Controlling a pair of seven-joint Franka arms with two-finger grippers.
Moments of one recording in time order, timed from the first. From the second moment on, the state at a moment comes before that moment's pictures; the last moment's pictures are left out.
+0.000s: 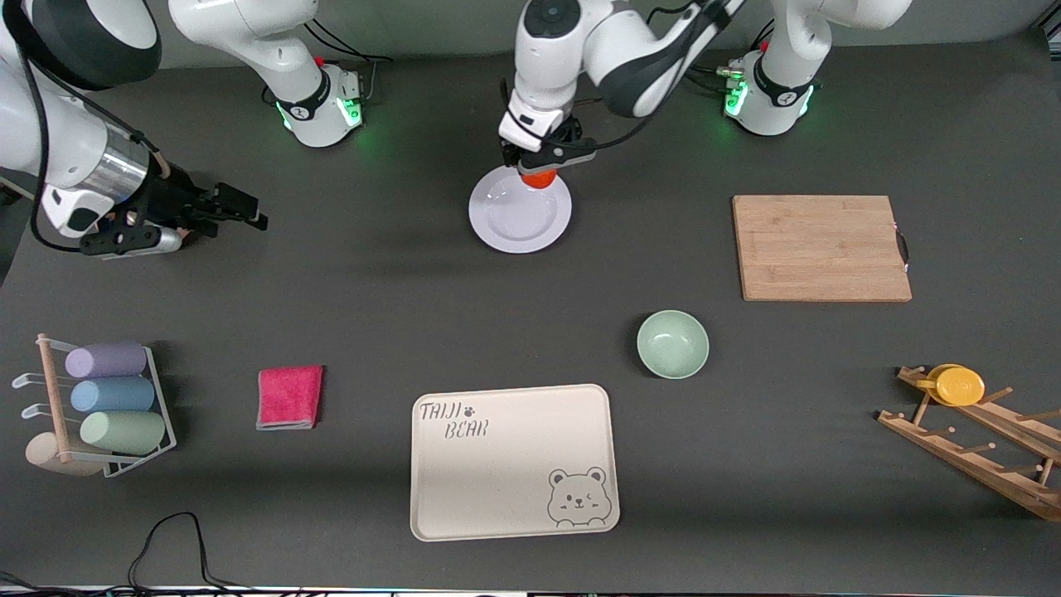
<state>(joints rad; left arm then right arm) -0.55 0.24 -0.56 -2.04 0.08 2.31 -1.47 0.25 -0.22 -0.17 -2.10 0.25 1.82 0.06</state>
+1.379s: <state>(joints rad) -0.64 0.66 -0.58 -1.85 0.49 2.36 -1.78 0.26 -0.08 -0.18 -2.67 1.35 2.06 -0.95</state>
